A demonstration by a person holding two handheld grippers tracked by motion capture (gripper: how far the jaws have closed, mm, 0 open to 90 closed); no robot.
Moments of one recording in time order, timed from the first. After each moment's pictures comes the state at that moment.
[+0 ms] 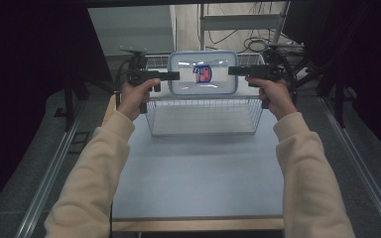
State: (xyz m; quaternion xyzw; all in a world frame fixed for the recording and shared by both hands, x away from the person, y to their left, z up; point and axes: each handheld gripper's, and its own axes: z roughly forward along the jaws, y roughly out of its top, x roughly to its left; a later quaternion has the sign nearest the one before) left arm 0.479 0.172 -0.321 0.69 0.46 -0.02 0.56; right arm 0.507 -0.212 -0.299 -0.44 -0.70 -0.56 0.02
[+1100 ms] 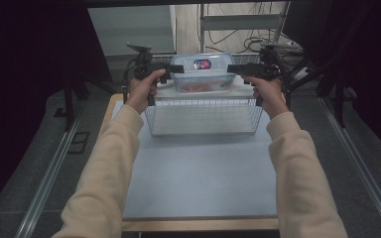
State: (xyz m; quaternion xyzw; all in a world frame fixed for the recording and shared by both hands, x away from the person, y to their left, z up) left arm 0.521 0.167 -0.337 0.64 0.52 -0.09 0.55; right arm 0.523 -0.204 -0.309 -0.50 -0.68 -0.54 -0.01
